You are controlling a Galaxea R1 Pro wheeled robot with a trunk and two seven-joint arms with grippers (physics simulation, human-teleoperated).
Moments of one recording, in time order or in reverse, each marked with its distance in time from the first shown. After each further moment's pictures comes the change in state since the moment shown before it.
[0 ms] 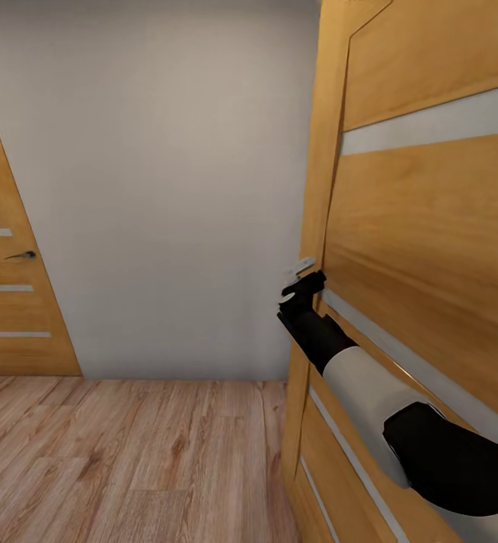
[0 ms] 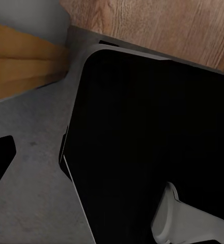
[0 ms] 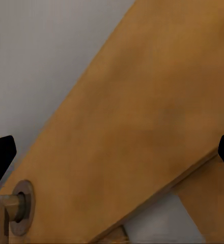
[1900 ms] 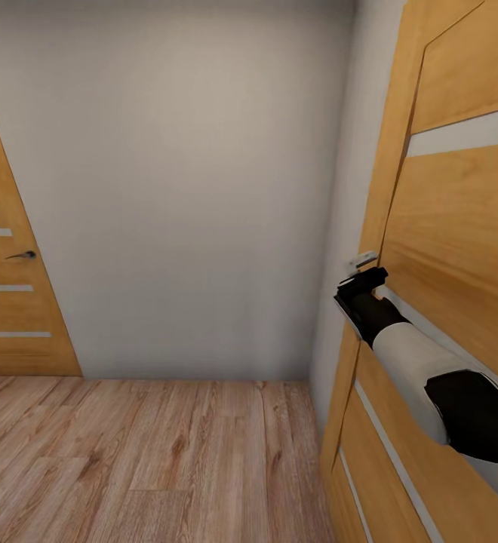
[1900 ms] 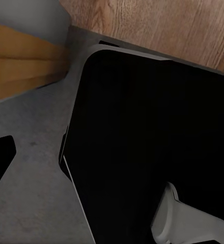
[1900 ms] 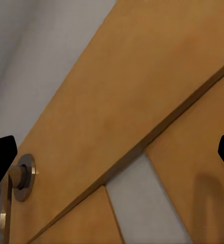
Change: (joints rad) left arm 0.000 0.000 0.000 0.000 0.001 0.000 0.000; right arm -0.126 -0.209 -0.117 0.196 -0.009 -0.048 0.023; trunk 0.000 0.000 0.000
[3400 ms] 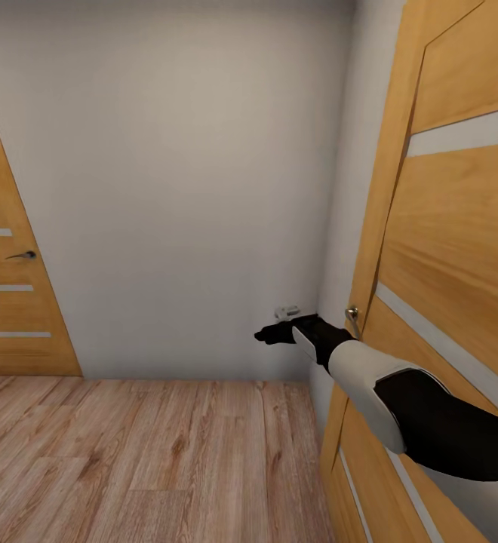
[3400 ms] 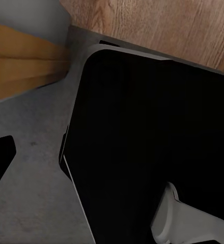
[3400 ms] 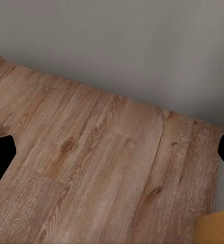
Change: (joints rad) left arm 0.000 0.000 0.001 0.000 0.000 0.000 0.001; right arm 0.009 0.209 -0.012 0.325 -0.382 -0.171 0.630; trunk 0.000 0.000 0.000
